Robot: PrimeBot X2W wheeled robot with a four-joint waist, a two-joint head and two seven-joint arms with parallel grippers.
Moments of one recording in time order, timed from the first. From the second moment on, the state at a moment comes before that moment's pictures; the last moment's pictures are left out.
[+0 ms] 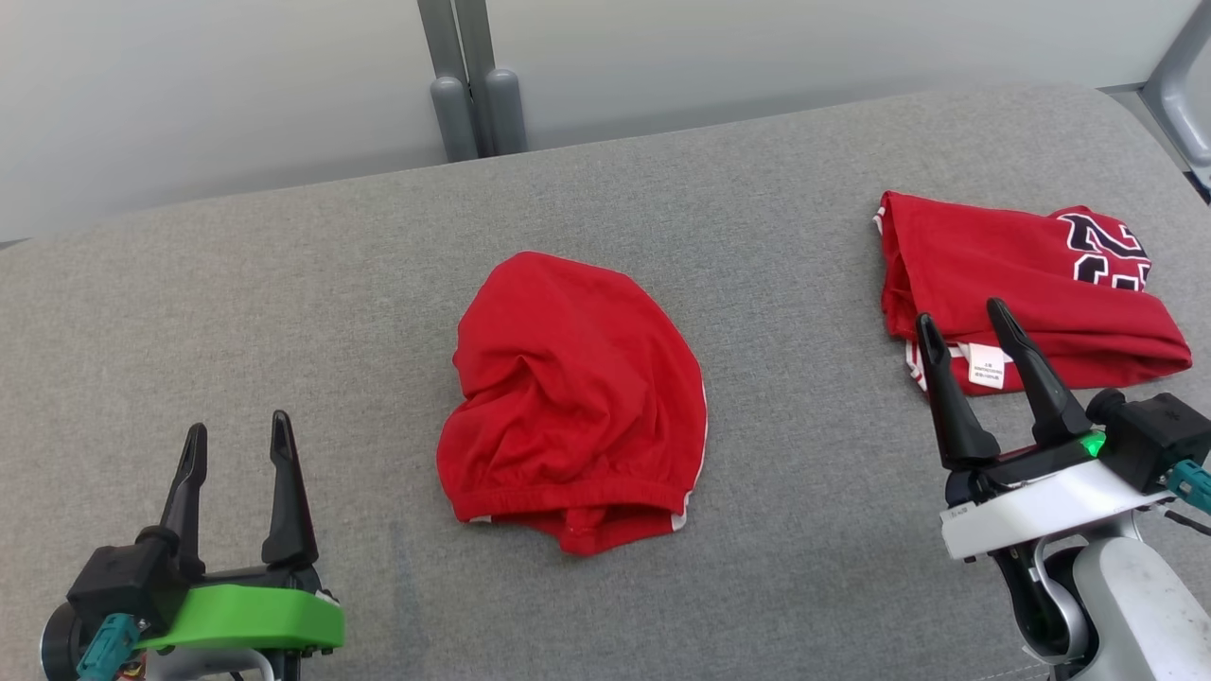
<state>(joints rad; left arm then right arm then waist) 0.00 0.28 -0.20 -0.01 -0.48 0.17 -0.25 -0.15 -0.27 0.18 0.05 0.44 0.13 -0.26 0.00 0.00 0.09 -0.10</state>
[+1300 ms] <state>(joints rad) -0.13 0.19 -0.60 0.07 -0.57 -0.06 0.18 -0.23 -0.28 0.18 0.04 0.45 0.13 -0.26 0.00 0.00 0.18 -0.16</state>
